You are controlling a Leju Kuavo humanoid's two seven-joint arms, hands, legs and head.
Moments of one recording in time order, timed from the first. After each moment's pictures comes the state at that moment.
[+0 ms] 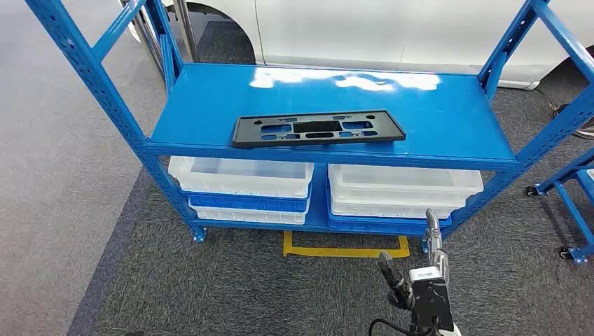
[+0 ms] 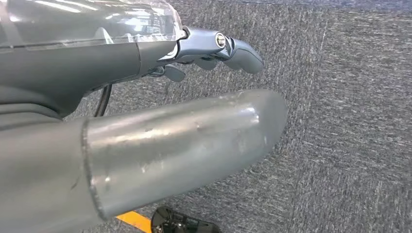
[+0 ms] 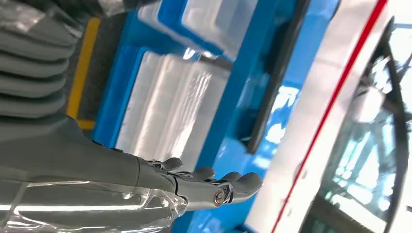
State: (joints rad) left arm 0.01 -0.15 0.68 -0.23 -0.58 0.33 -0.48; right arm 0.23 0.02 0.23 -1.58 0.44 -0.38 -0.43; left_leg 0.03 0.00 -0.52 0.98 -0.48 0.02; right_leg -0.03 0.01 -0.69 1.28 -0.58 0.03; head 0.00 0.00
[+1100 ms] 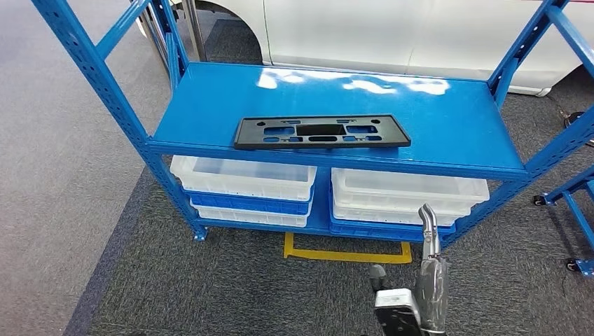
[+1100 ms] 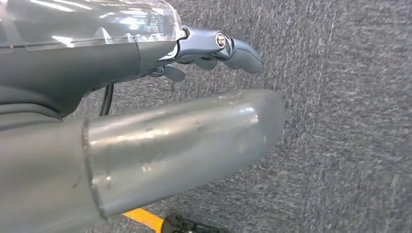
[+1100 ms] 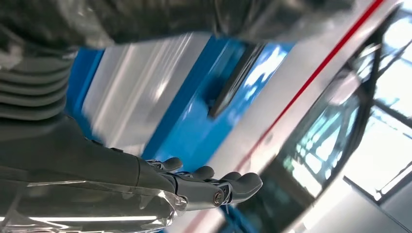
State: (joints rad) left arm 0.01 -0.14 0.73 -0.22 -0.67 0.31 -0.47; right arm 0.26 -0.04 0.42 -1.72 1.00 -0.60 -0.11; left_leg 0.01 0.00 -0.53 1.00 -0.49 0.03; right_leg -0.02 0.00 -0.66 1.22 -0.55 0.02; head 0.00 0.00
